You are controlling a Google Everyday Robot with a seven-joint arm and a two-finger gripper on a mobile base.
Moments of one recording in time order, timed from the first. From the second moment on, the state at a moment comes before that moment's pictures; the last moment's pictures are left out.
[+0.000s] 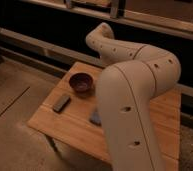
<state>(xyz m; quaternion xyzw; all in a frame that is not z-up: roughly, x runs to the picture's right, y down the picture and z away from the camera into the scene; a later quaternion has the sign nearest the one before) 0.128 -0.118 0.845 0.03 0.31 0.76 0.58</state>
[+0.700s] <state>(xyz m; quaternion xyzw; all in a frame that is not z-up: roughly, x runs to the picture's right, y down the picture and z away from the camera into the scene) 0.128 -0.118 0.845 0.03 0.31 0.76 0.58</state>
